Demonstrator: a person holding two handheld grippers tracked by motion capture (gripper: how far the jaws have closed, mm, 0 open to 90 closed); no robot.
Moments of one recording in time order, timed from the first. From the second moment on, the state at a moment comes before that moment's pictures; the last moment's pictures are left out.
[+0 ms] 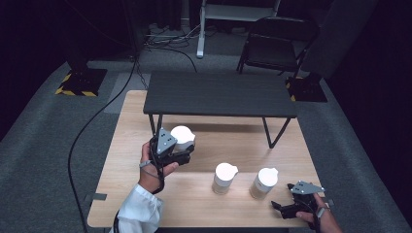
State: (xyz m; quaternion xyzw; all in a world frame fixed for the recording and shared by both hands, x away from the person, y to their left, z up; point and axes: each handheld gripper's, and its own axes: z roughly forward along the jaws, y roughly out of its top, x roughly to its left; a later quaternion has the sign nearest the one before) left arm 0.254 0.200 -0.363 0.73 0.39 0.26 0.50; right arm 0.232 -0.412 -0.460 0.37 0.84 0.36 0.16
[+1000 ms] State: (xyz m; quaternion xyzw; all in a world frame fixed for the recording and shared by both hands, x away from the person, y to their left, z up) left arm 0.270 0.191 -0.291 0.70 0.39 0.27 0.52; right arm 0.232 -0.412 -0.460 0.37 0.84 0.36 0.16
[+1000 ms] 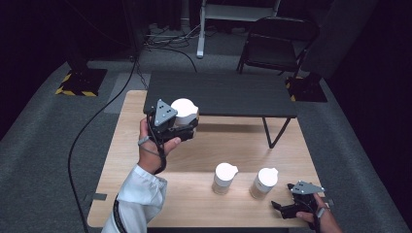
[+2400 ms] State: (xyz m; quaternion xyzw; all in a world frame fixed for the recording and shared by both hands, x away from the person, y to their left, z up) left arm 0.333 0.152 -0.240 0.70 0.41 0.31 0.50; right arm 0.232 -0.412 -0.460 0.37 0.84 0.36 0.16
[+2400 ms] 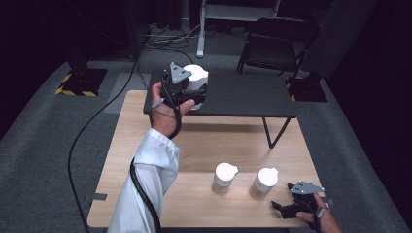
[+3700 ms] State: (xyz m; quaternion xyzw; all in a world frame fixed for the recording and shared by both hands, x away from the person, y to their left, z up) left arm 0.369 0.137 -0.256 0.70 0.45 0.31 0.46; right arm 0.231 -0.412 -0.460 0.37 0.84 0.36 0.16
